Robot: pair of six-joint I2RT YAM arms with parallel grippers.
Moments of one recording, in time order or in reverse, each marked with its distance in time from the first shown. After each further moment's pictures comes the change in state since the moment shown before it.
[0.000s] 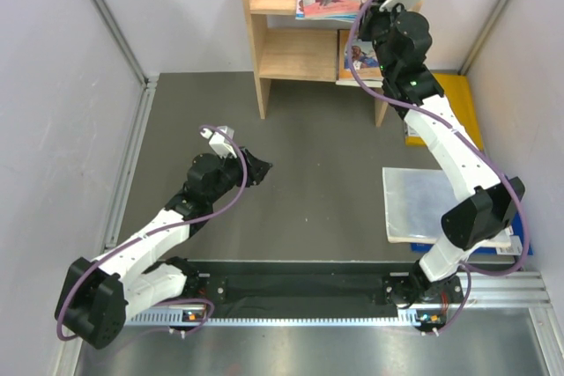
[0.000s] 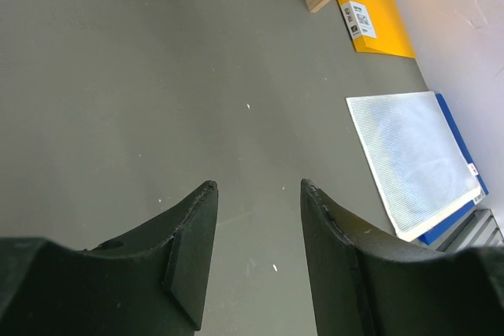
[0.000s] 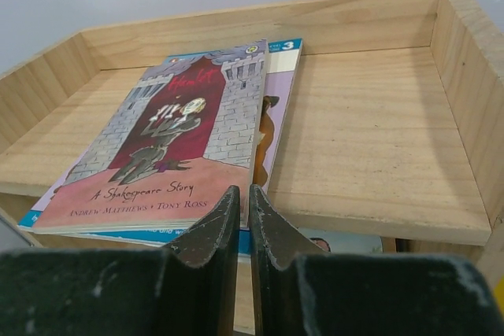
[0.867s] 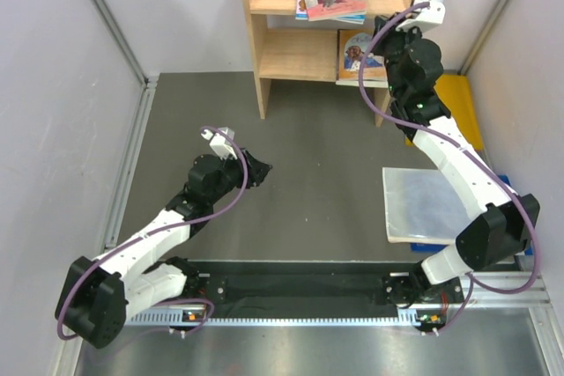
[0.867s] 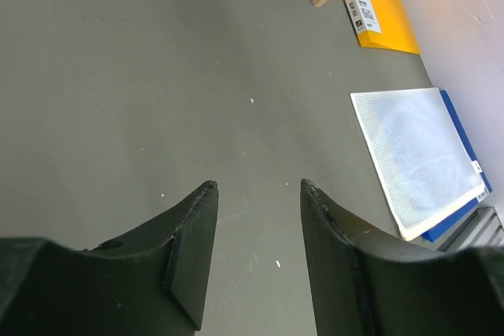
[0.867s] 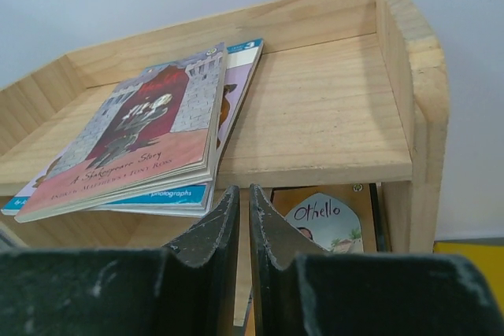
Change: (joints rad) left arm 0.000 0.003 -0.011 0.000 0.000 0.000; right arm -0.026 -0.146 -0.279 0.207 0.044 0.049
